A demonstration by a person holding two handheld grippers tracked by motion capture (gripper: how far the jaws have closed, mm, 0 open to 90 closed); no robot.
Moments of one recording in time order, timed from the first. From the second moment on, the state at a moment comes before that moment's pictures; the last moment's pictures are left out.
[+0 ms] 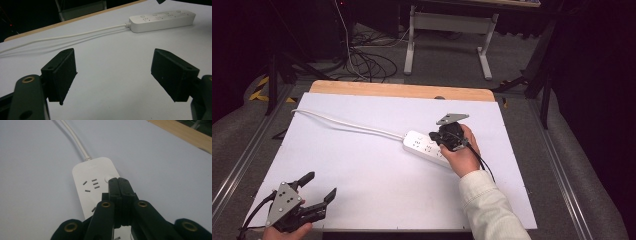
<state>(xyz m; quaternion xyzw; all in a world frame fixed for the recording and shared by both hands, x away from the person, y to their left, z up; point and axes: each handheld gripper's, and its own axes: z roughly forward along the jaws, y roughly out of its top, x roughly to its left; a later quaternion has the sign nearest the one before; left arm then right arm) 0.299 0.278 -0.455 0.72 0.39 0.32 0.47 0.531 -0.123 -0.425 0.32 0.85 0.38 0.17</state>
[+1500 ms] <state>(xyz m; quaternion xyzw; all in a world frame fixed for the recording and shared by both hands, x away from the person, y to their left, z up) 0.299 0.278 -0.455 0.73 0.39 0.32 0.47 0.538 -0.113 -0.453 0.34 0.86 0.33 0.20</state>
